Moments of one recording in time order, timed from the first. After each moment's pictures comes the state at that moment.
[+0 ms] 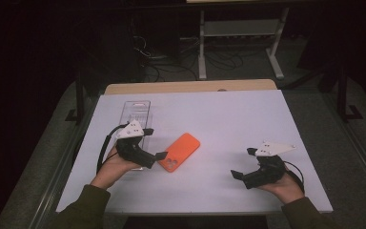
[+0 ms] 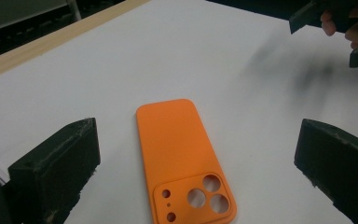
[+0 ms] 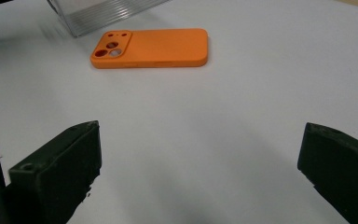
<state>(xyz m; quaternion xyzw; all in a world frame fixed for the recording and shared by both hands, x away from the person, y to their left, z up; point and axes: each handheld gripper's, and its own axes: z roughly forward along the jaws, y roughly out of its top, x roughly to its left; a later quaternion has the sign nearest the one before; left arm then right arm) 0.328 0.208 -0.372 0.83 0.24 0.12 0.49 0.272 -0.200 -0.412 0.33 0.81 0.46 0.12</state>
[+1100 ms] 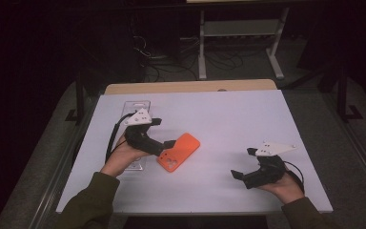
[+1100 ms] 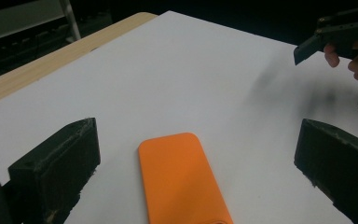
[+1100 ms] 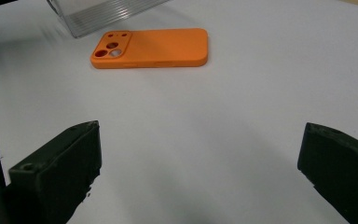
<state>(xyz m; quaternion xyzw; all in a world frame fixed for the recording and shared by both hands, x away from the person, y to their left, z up) 0.355 0.186 -0.358 0.82 0.24 0.11 0.51 0.273 -0.201 -0.412 0.33 0.81 0.46 0.12</state>
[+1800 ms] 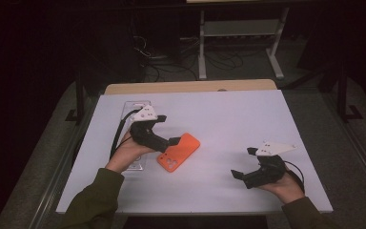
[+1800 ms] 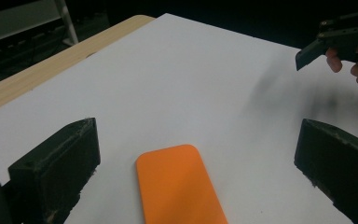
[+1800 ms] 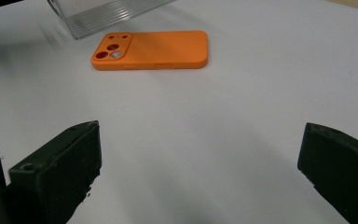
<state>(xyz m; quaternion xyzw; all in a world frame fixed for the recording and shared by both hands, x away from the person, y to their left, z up) 0.362 0.172 -0.355 0.83 0.23 0.11 0.50 0.273 -0.201 -0.411 0.33 0.81 0.46 0.12</state>
